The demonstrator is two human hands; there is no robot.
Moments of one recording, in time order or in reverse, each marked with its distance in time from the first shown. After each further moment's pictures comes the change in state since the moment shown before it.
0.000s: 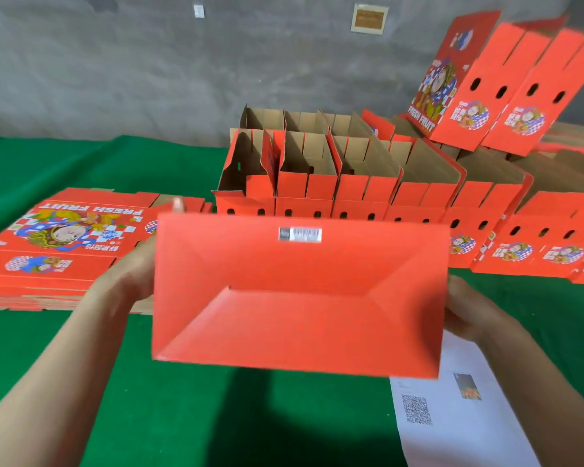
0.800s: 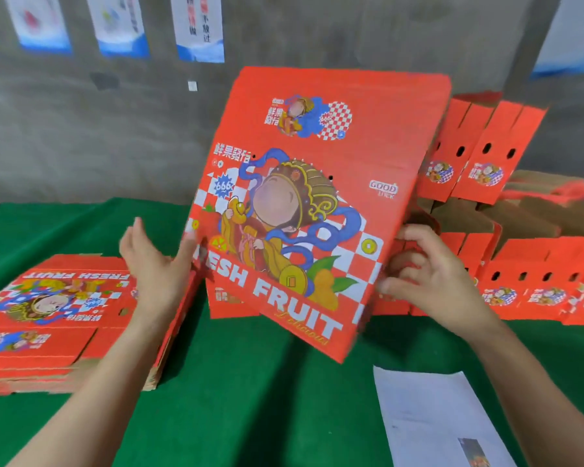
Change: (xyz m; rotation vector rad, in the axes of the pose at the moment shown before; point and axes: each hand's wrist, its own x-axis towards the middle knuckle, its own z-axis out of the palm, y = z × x) left_hand 0.049 0.037 0.035 0.325 0.672 0.514; right_hand 0.004 -0.084 0.011 -0.329 0.171 -0.674
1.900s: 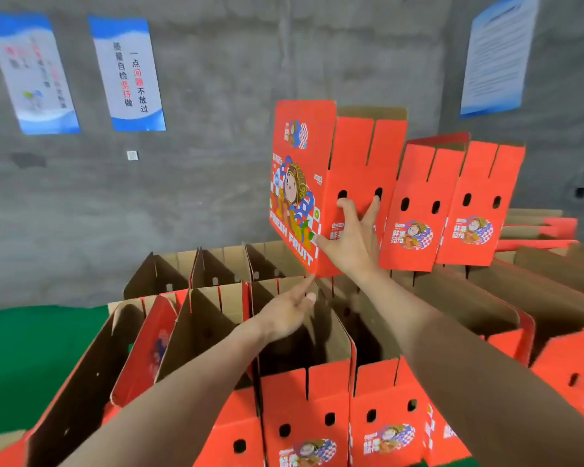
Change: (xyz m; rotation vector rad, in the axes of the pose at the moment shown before) left_hand 0.121 0.066 0.391 0.115 -1.069 0.384; right_hand 0.349 0.198 -0.083 -0.734 0.565 0.060
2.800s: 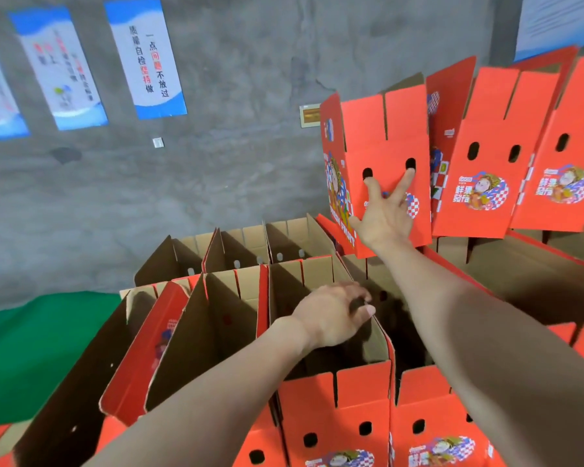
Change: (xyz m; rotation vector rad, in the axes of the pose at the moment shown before) left_hand 0.026 -0.014 0.036 0.452 -0.018 0.127; right_hand 0.037 0.051 0.072 -0.219 -0.110 0.121
